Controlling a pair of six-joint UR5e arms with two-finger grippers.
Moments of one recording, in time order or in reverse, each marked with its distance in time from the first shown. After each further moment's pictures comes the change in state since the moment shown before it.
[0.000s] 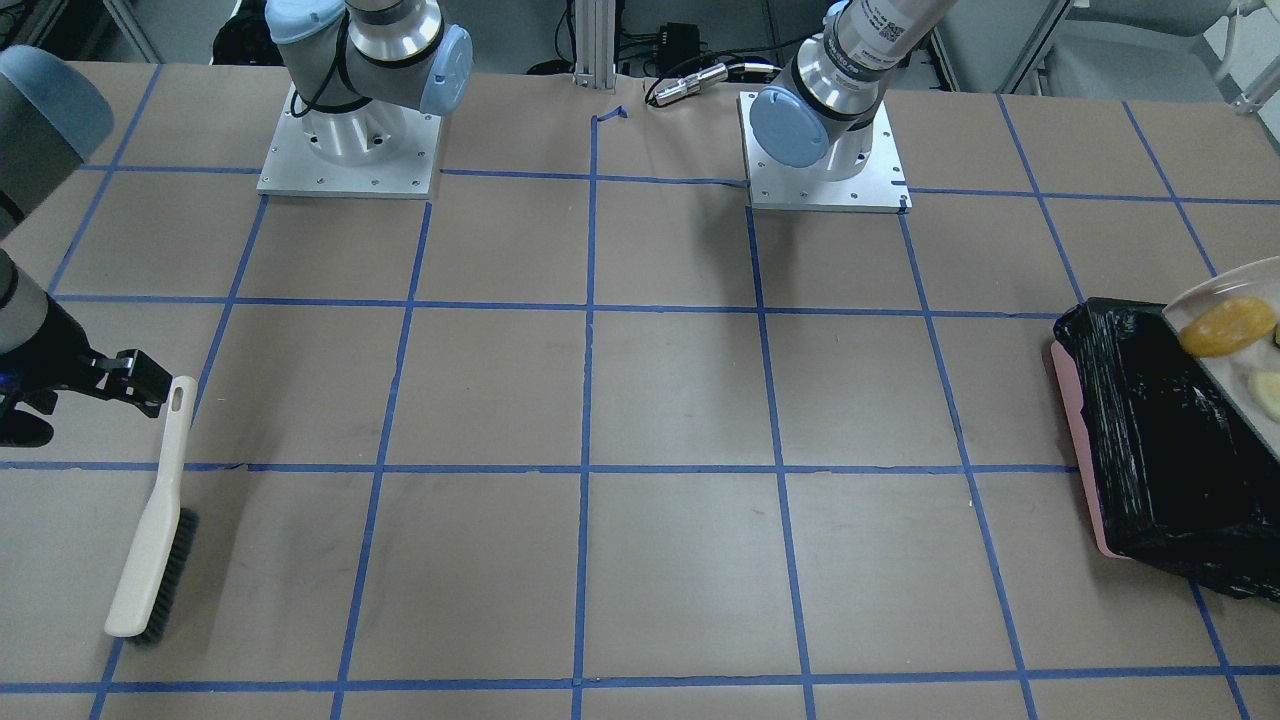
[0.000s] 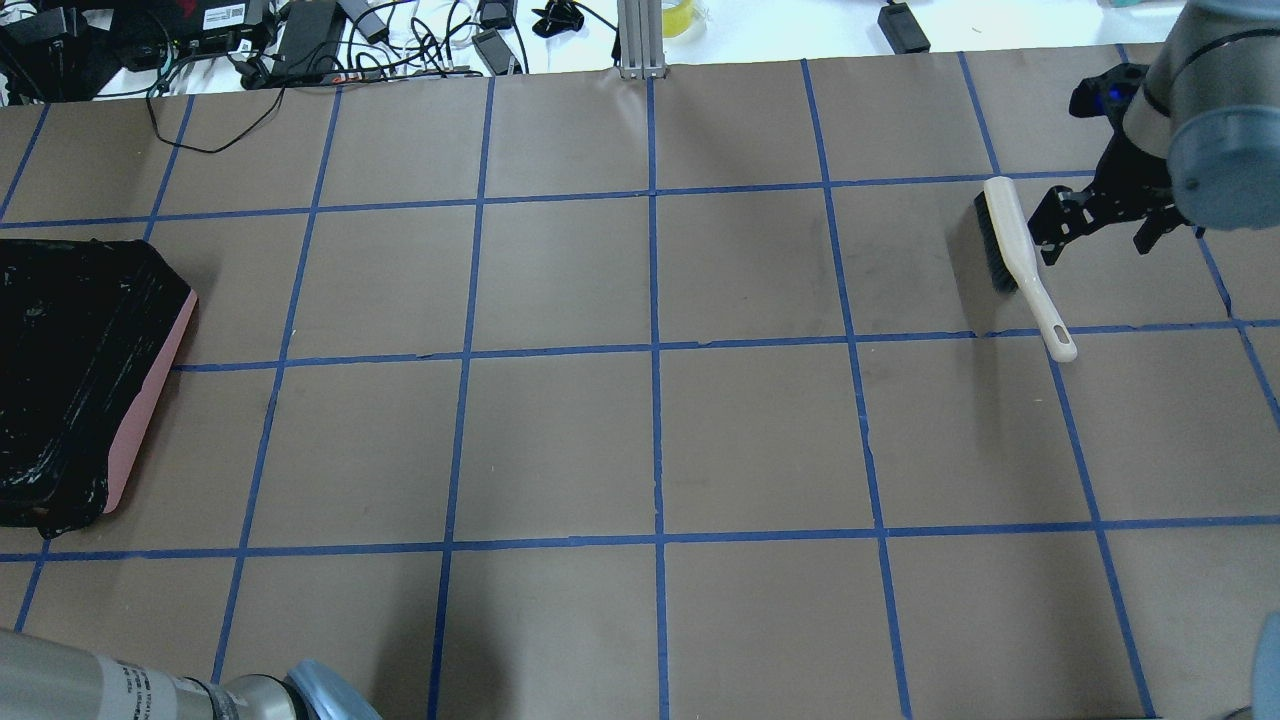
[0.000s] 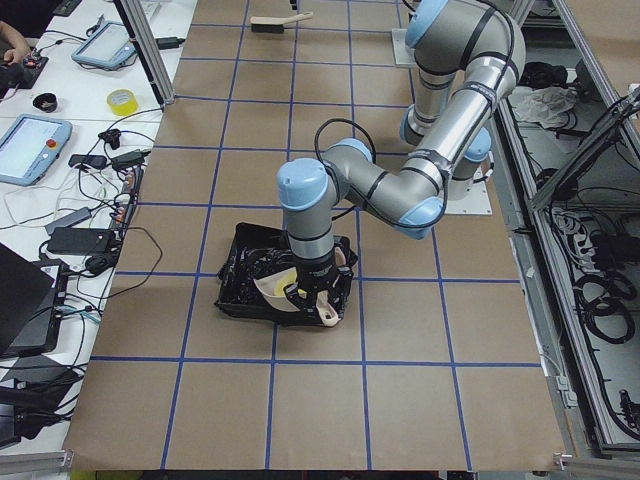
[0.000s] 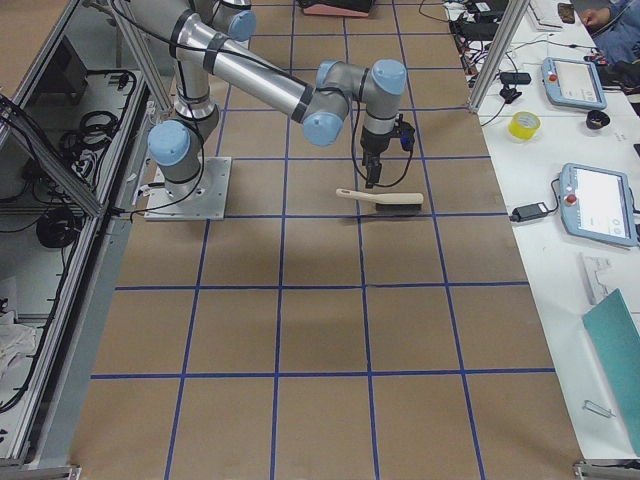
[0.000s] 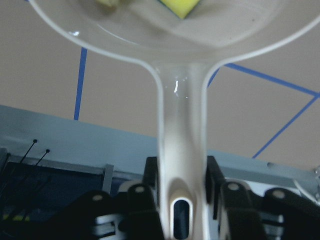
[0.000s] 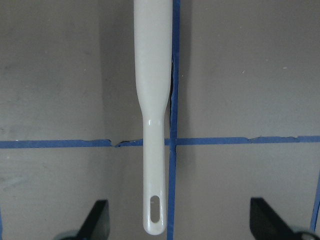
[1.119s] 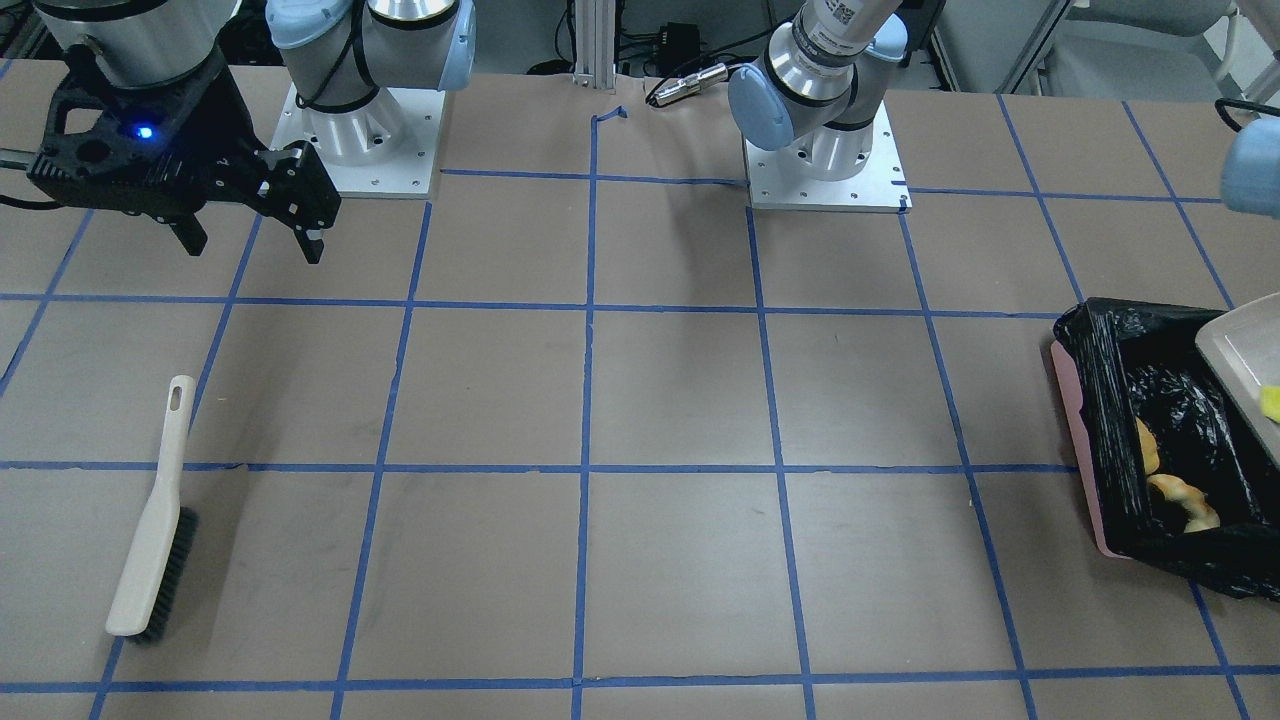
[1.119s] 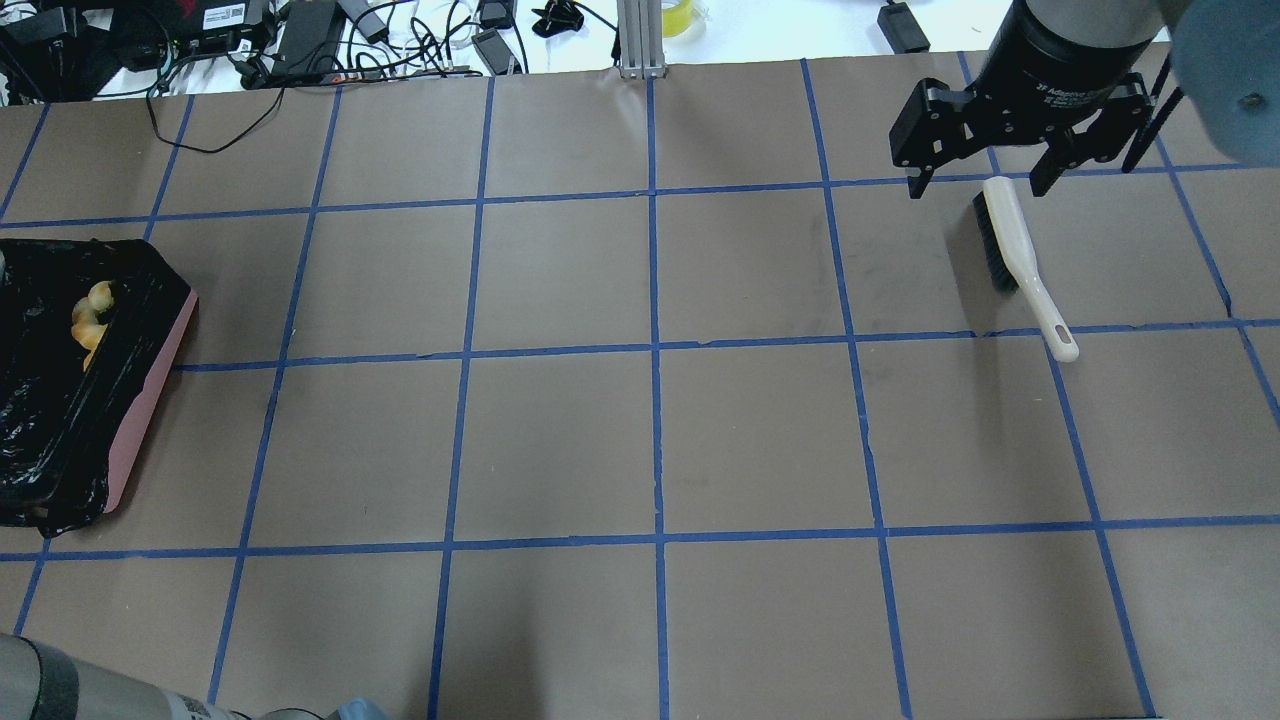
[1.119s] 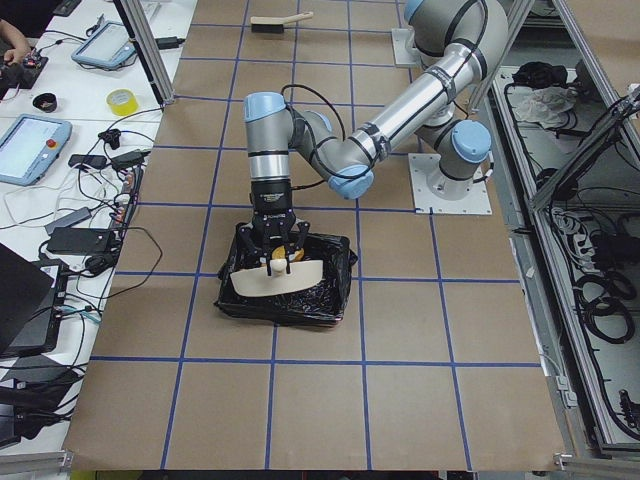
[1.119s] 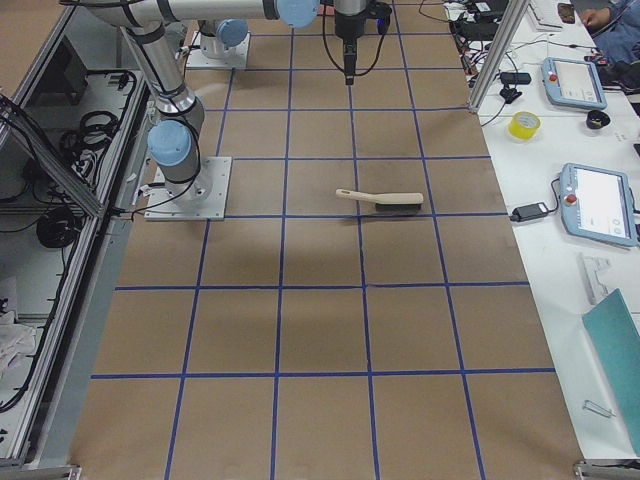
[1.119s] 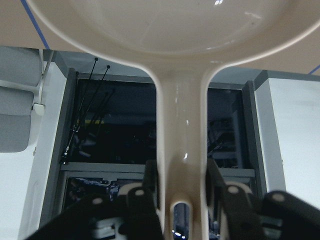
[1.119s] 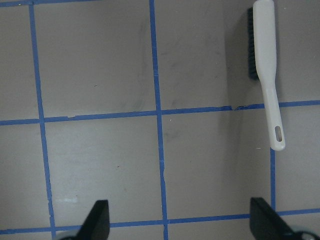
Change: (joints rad) left arm -0.261 0.037 -0.205 0.502 0.304 0.150; right arm 0.290 -0.215 -0.129 0.273 0.100 0.378
